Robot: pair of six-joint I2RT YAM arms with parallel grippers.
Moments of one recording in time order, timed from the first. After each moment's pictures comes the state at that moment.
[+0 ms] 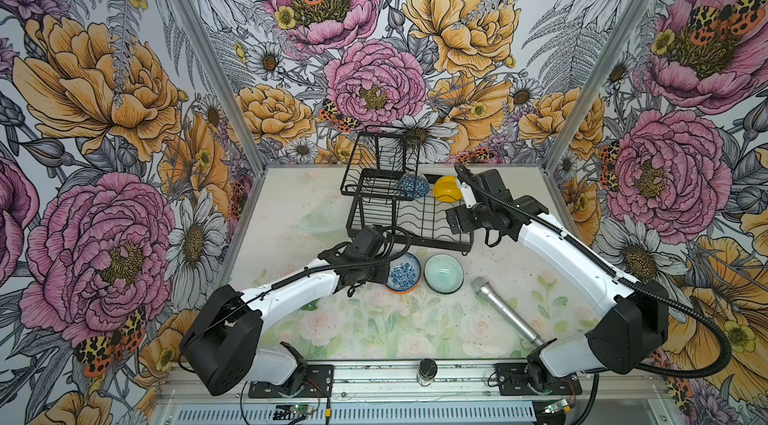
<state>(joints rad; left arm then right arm) -0.69 1.37 0.82 -0.41 0.02 -0.45 0.46 1.47 1.34 -0.77 0.10 0.07</state>
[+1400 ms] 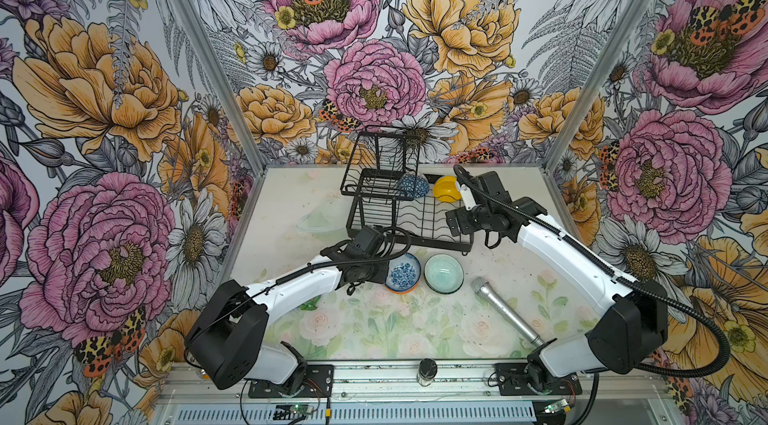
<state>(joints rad) -0.68 1.42 0.84 -0.44 0.02 -0.43 0.45 1.47 1.32 -0.77 0.10 0.07</state>
